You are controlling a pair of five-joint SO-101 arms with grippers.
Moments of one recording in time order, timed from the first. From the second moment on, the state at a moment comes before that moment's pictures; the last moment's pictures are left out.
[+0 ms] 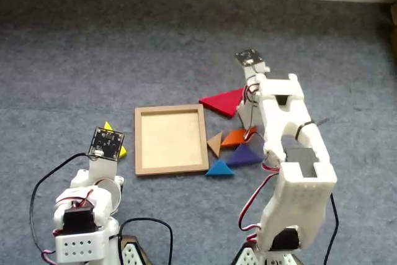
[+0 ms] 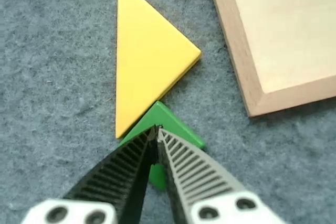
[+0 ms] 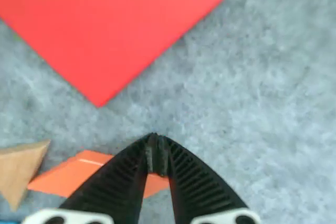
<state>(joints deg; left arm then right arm) -12.5 -103.4 96.0 75.5 -11.6 -6.6 24.0 7.5 64.1 23.4</state>
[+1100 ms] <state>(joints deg) -12.5 -103.4 96.0 75.5 -11.6 -14.2 16.1 27.1 15.4 5.1</state>
